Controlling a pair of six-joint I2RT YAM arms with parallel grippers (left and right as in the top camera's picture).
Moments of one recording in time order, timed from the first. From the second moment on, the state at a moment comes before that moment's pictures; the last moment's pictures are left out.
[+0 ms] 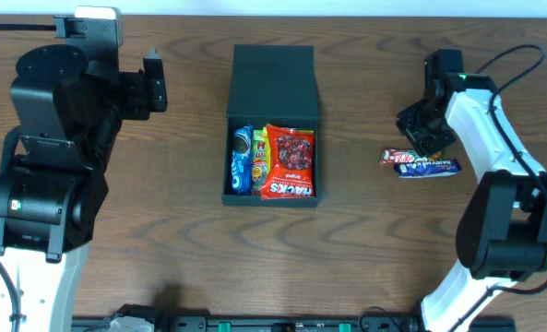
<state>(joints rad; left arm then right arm) -0.16 1.19 1.59 -0.79 -0.16 0.01 -0.04 1.93 1.46 -0.97 0.04 0.99</state>
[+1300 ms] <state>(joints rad) -0.16 1.19 1.59 -0.77 -0.16 0.01 -0.04 2.00 1.33 -0.74 -0.01 0.90</state>
